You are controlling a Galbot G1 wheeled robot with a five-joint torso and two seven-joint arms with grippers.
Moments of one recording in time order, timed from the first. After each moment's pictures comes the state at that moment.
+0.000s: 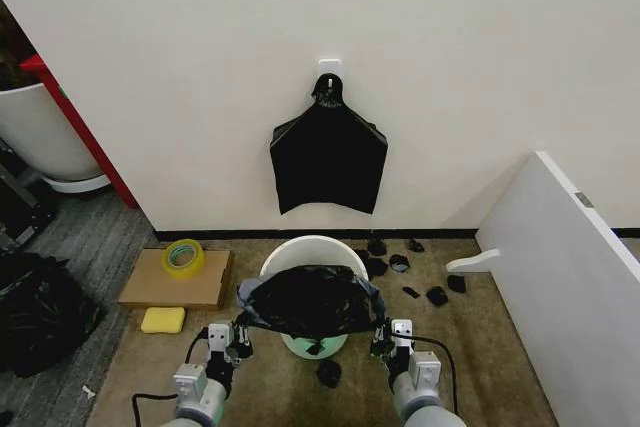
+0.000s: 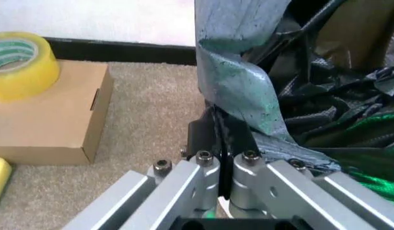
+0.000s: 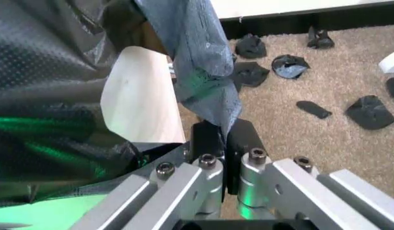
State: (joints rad) left arm 1.56 -0.91 -0.13 -2.02 -0.60 -0.06 -0.41; right arm -1.54 1.23 0.10 2.01 0.39 -0.22 0.45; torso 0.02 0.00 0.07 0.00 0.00
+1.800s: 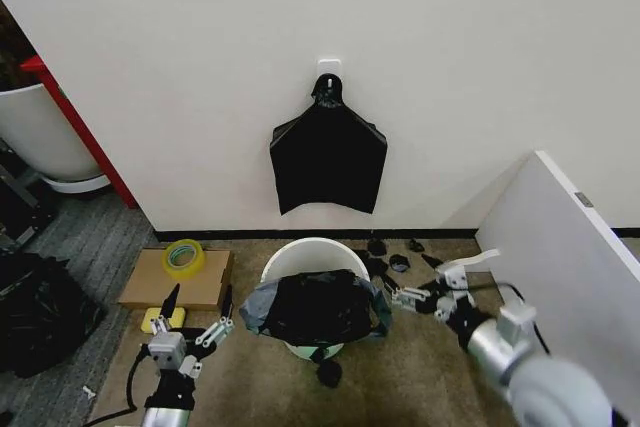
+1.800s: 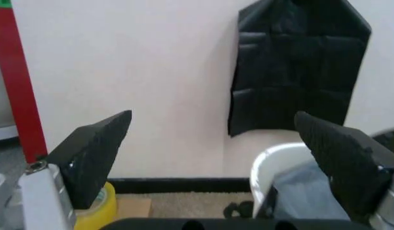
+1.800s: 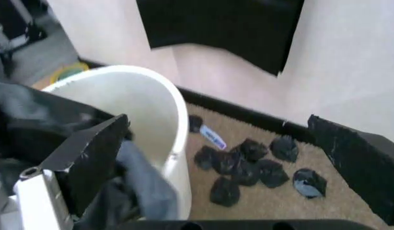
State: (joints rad) left arm 1.89 -1.12 -0.41 -2.14 -0.21 -0.52 -0.26; right arm -1.38 0.71 0.37 2.17 0.79 -0.34 -0.02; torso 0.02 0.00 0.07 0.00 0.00
